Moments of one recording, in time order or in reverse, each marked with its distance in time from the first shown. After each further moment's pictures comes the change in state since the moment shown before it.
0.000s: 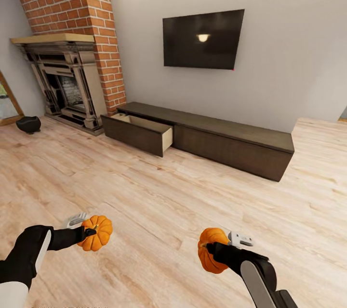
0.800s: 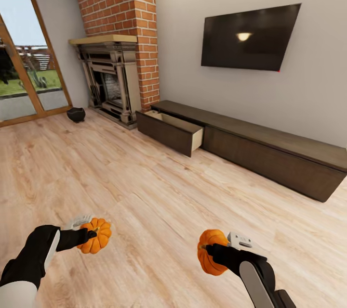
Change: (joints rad) left arm 0.000 -0.041 -0.026 0.000 -0.003 -0.017 0.165; right arm -0.002 0.003 0.003 0.017 0.001 0.003 -0.001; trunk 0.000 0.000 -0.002
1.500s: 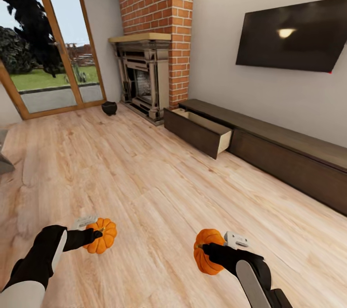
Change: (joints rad) left arm 0.000 -0.044 0.001 -0.003 -0.001 -0.005 0.024; right arm -0.004 0.027 0.000 0.005 0.000 0.001 0.001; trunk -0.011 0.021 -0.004
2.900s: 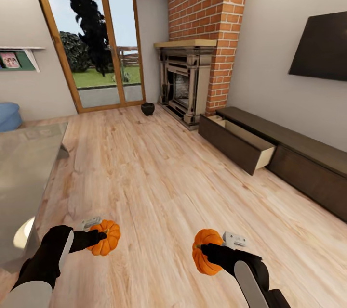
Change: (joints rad) left arm 0.000 -0.041 -0.001 0.000 -0.003 0.012 0.047; right arm 0.000 0.000 0.019 0.000 0.005 -0.004 -0.003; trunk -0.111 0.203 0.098
